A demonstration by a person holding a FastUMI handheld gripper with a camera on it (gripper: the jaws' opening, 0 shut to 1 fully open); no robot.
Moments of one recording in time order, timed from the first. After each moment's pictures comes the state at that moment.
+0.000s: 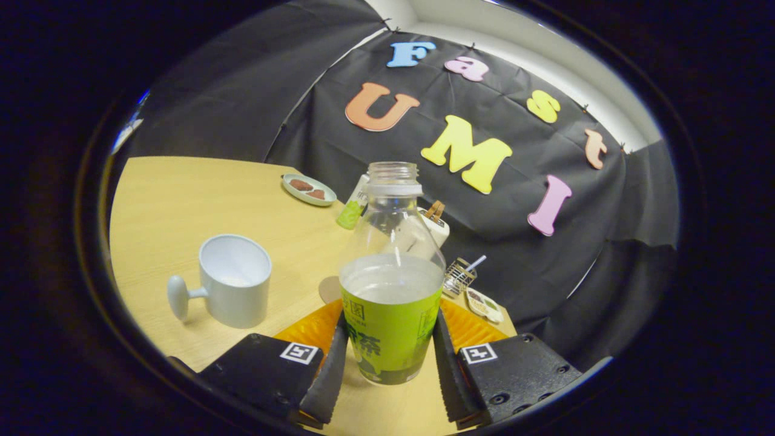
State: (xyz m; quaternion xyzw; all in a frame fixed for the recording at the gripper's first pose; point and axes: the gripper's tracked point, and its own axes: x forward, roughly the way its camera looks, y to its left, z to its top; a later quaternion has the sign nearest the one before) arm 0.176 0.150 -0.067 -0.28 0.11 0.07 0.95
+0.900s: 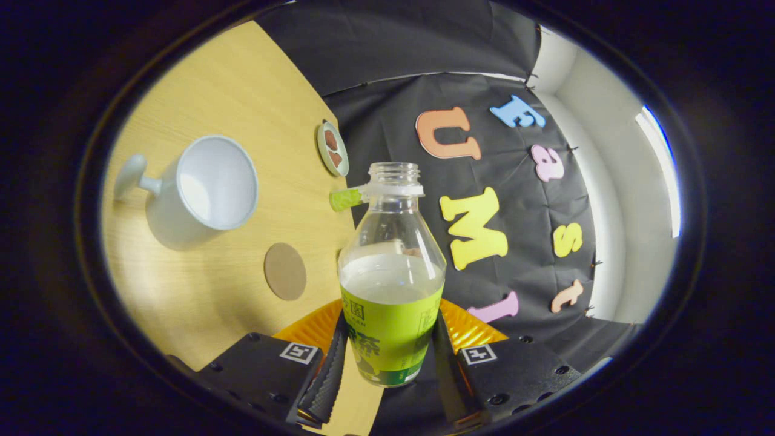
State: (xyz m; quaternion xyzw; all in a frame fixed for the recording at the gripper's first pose) arm 0.198 0.154 -0.015 -0.61 0.02 -0.01 0.79
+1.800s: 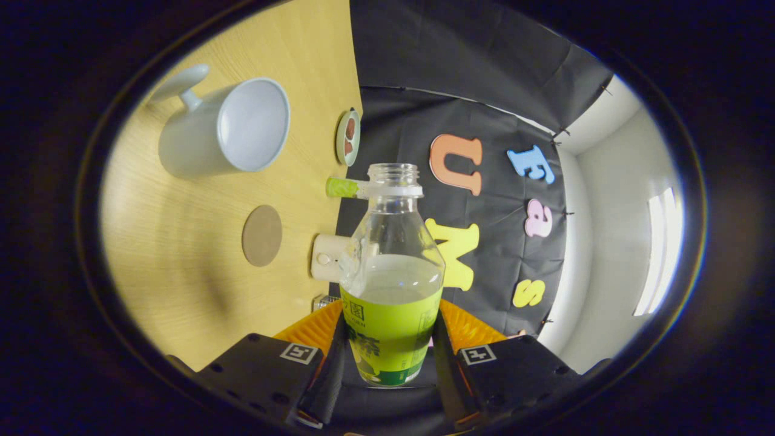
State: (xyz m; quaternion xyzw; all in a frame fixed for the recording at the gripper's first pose) arm 0.198 0.152 0.016 -0.73 -0.04 -0.05 0.68
